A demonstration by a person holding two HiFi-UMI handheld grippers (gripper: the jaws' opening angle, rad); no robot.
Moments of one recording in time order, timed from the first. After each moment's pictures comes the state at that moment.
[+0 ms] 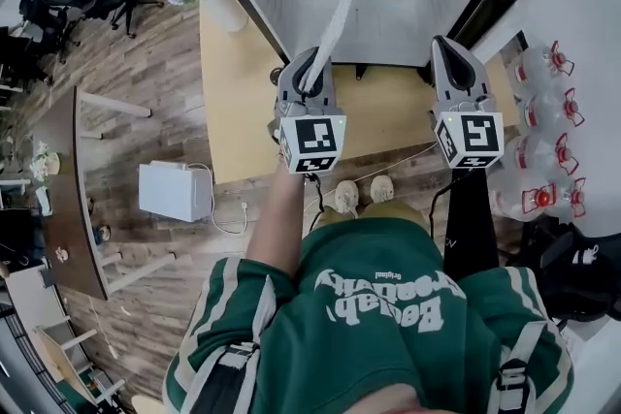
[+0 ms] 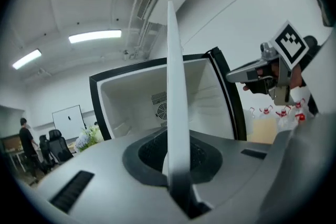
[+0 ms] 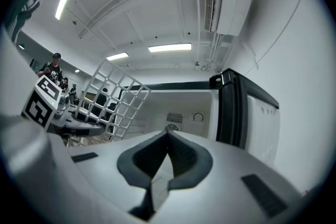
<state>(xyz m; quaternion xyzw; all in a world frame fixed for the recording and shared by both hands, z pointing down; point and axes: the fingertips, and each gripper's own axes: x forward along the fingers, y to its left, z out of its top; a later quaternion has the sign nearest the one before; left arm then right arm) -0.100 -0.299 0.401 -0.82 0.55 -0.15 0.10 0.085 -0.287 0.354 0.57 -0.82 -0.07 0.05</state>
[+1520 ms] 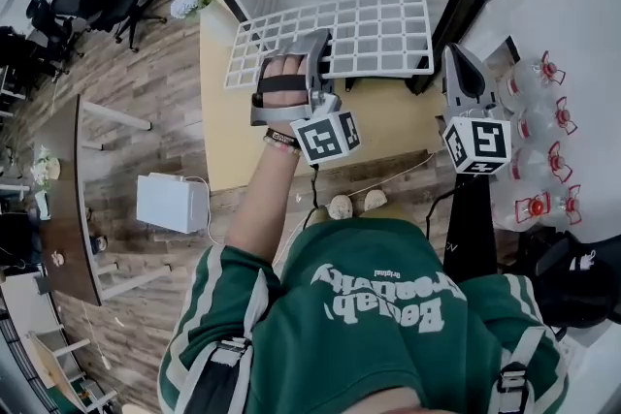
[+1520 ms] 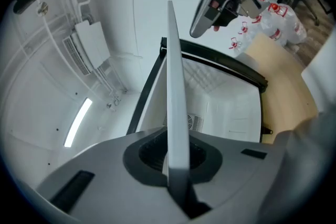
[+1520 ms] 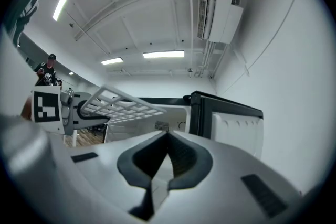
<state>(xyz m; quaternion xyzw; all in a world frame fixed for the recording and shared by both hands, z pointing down) -0.044 -0.304 0.336 -0.64 0.49 -0.38 0.46 0.139 -0.268 0.320 0.59 -0.80 -0.08 0.01</state>
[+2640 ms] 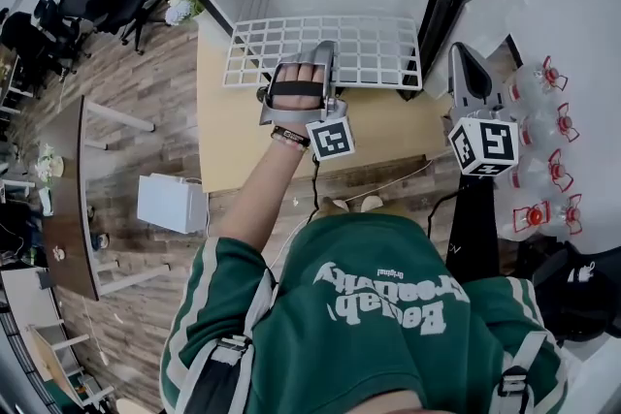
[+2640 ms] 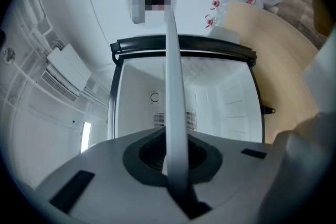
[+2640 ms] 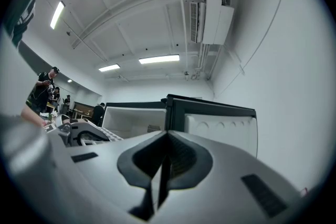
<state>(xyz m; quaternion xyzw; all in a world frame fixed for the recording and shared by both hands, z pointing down) 0.001 -0.322 0.388 -0.52 0.44 -0.47 0.56 0.193 -0.275 0.312 0.59 -0.80 -0.07 -0.02</state>
